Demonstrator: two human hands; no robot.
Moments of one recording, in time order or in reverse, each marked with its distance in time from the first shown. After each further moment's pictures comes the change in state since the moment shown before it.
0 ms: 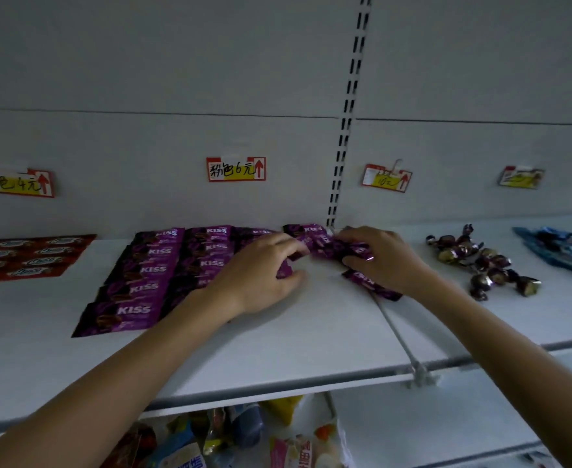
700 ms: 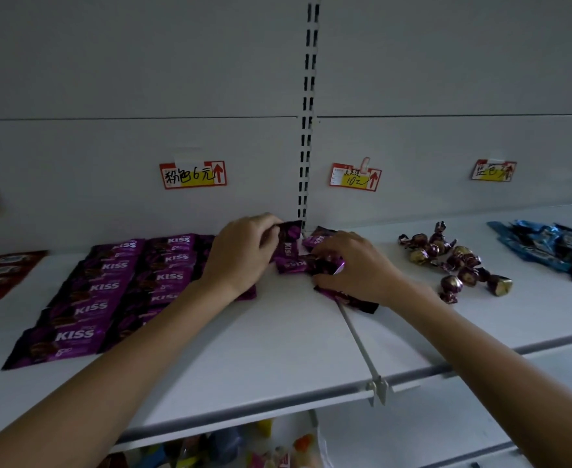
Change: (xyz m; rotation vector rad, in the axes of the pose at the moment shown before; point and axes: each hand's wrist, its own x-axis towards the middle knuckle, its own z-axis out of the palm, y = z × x) left_hand 0.052 0.012 0.022 -0.033 0.400 0.028; right_hand -0.001 0.019 -0.001 -0.023 -0.044 0.009
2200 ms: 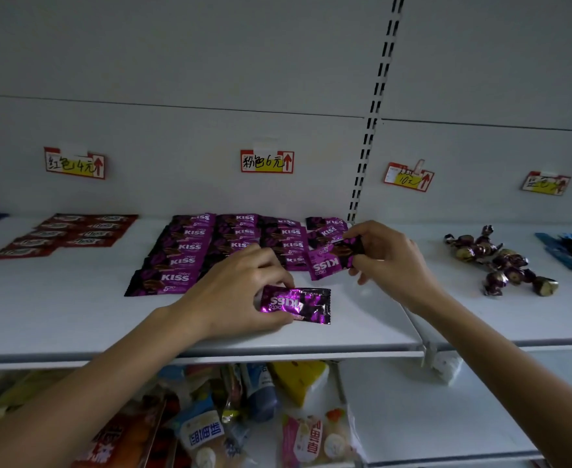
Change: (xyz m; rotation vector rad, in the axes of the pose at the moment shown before) left_hand -0.104 -0.006 -0.097 0.142 -0.428 0.069; right_hand -0.038 -0.065 0.006 0.627 0.154 -0.007
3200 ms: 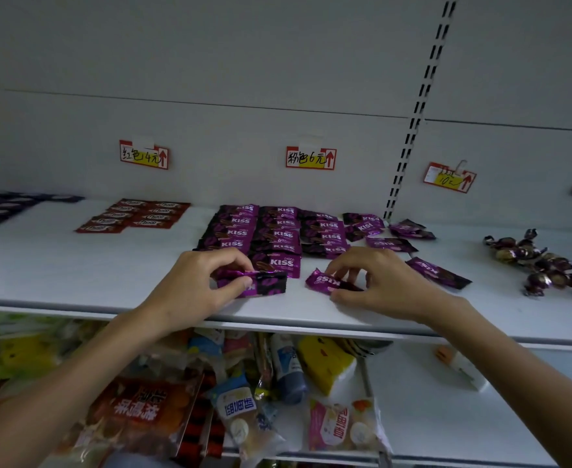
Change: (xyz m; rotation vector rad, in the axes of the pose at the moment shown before) left_hand -0.083 -0.017 -0.033 -0.260 0.282 -0.286; right_hand -0.011 -0.026 0.038 -0.470 -0.413 -0.324
